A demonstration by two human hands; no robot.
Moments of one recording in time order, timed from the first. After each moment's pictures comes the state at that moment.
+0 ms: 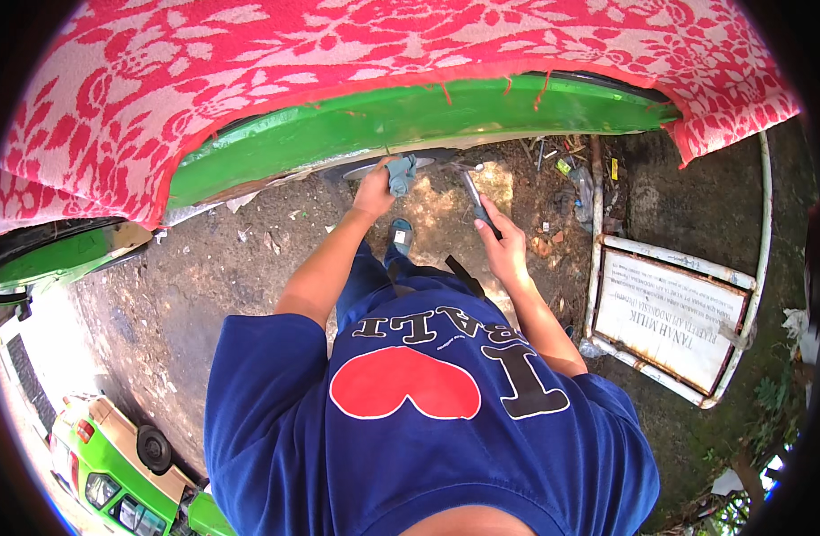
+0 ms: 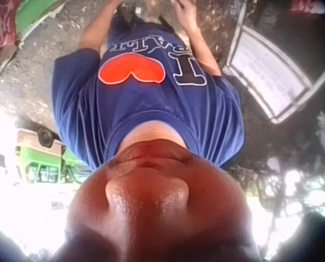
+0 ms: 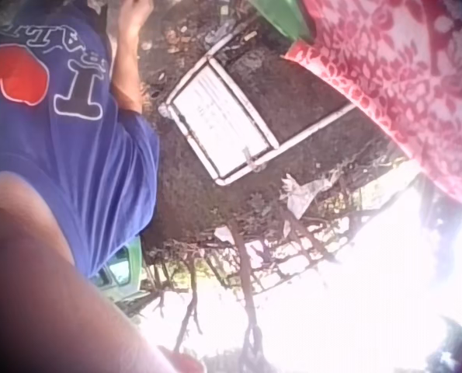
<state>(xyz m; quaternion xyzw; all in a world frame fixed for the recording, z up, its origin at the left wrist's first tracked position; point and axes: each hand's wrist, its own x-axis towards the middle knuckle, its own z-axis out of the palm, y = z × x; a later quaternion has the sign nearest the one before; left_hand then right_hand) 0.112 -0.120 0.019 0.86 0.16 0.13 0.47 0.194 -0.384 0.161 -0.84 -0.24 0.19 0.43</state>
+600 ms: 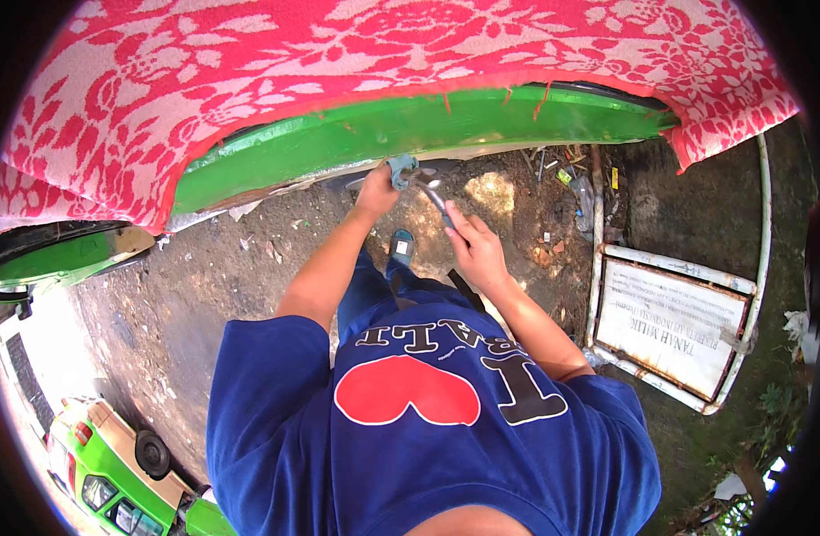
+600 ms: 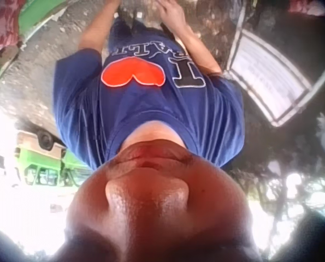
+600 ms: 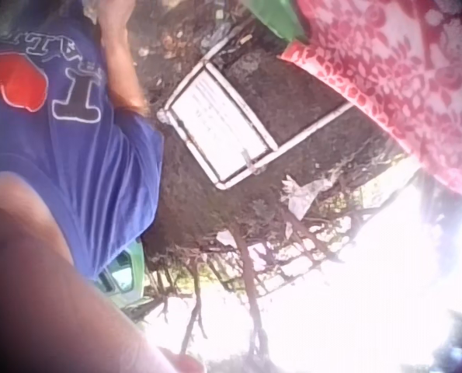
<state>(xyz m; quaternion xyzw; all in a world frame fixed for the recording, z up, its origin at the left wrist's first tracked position) 0.129 -0.112 0.035 0.83 0.14 0.18 0.51 0.180 -0.347 0.168 -0.83 -0.38 0.14 0.39</state>
